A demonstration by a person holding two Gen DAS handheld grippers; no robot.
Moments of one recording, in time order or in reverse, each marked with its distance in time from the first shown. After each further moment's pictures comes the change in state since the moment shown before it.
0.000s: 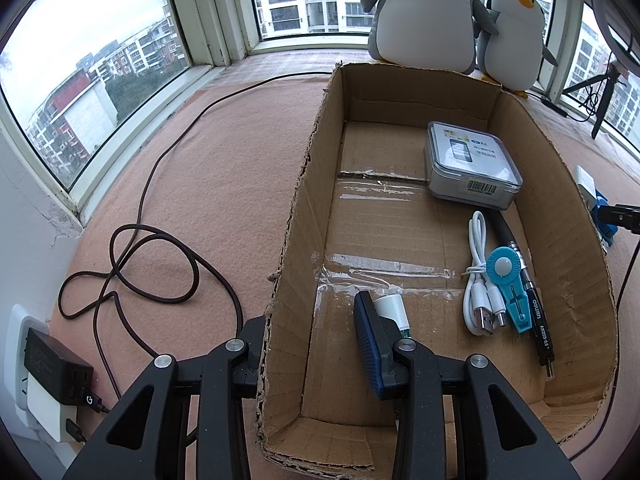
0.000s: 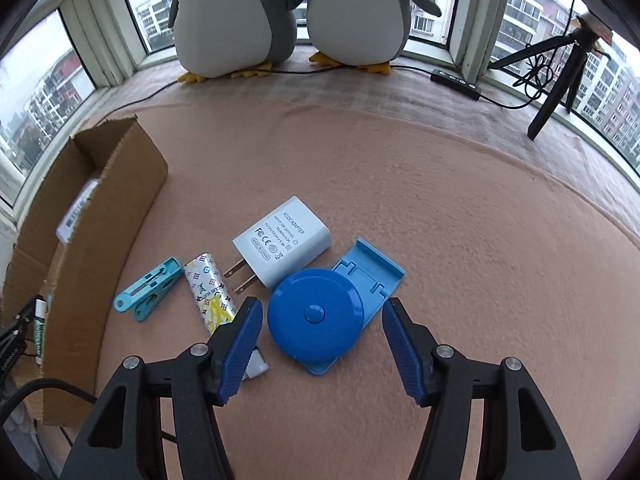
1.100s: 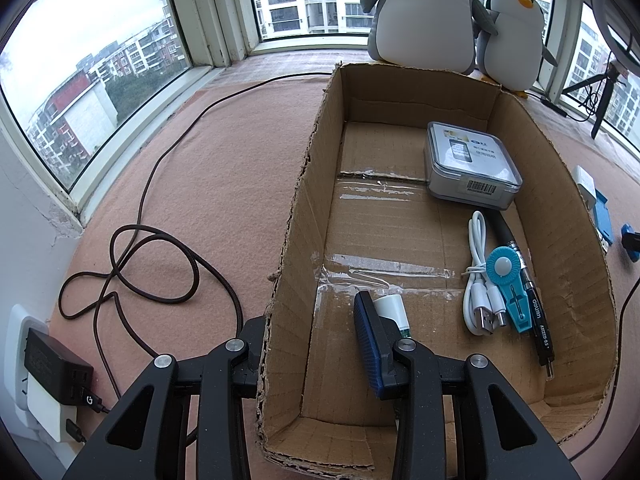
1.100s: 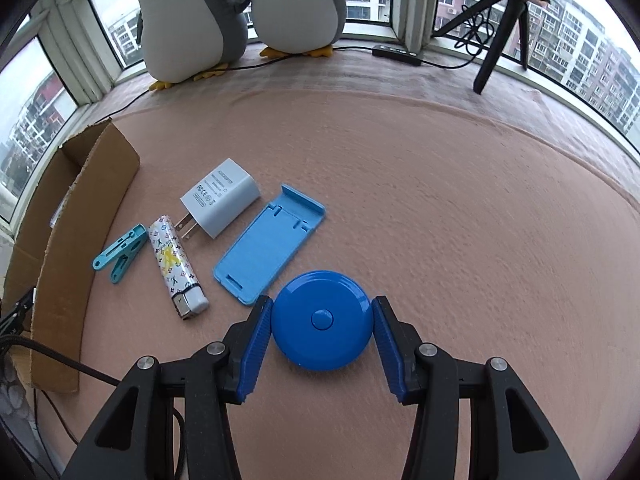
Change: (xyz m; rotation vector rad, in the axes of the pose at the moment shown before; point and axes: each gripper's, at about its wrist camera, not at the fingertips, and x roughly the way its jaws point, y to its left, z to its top) left arm 0.000 -0.001 0.000 0.000 -0.001 0.001; right arm -0.022 -0.045 -0.040 0.105 0.000 -0.007
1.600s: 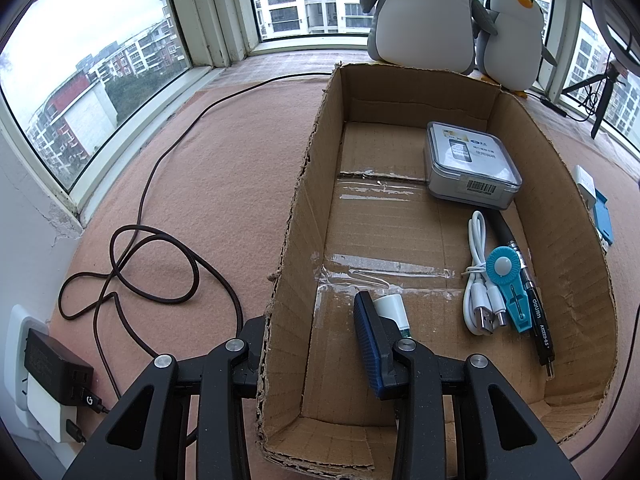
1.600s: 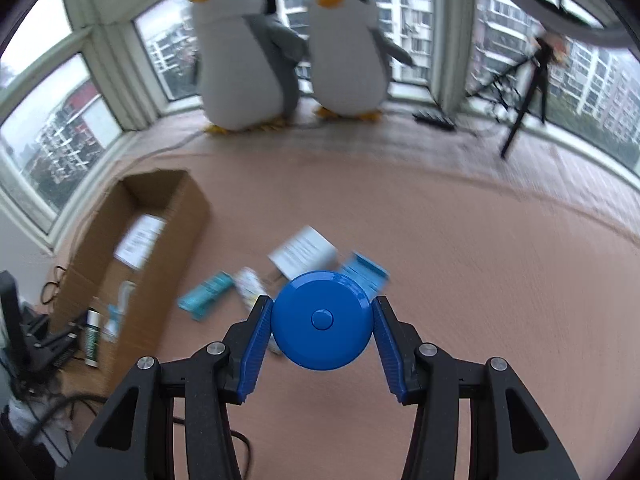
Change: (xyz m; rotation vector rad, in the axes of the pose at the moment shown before) left arm 0.000 0.000 0.000 -0.001 -0.001 0.000; right arm -0.055 0.046 0.025 -0.065 -0.138 0.095
